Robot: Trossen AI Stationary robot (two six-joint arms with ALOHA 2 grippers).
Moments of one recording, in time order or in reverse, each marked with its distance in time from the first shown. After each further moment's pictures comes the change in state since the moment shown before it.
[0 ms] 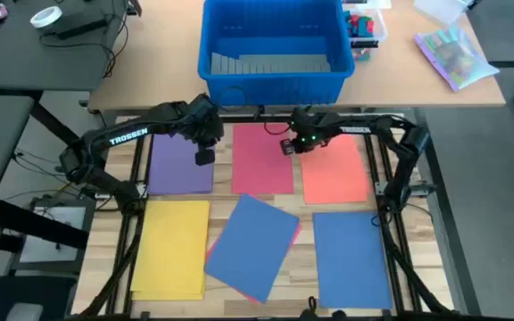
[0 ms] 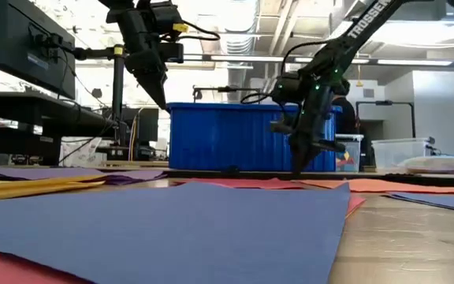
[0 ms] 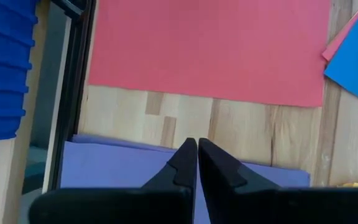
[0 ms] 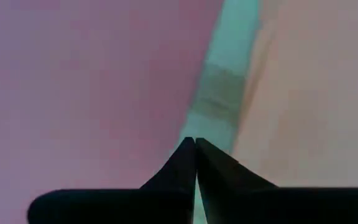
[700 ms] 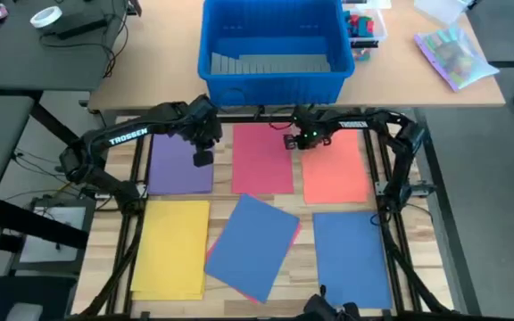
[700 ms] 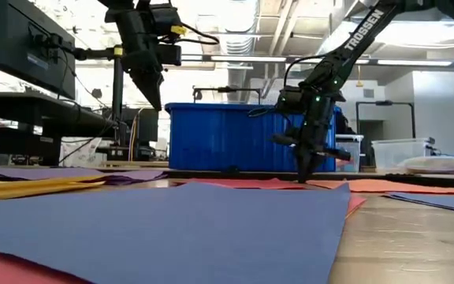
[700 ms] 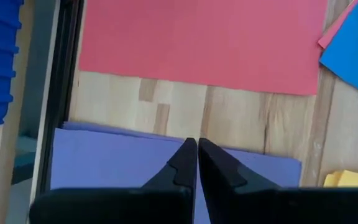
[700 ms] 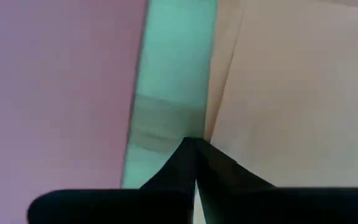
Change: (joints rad) left arm 0.002 0.000 0.000 -0.048 -0.001 -0.016; right arm -0.100 0.056 0.003 -0.053 0.047 0.006
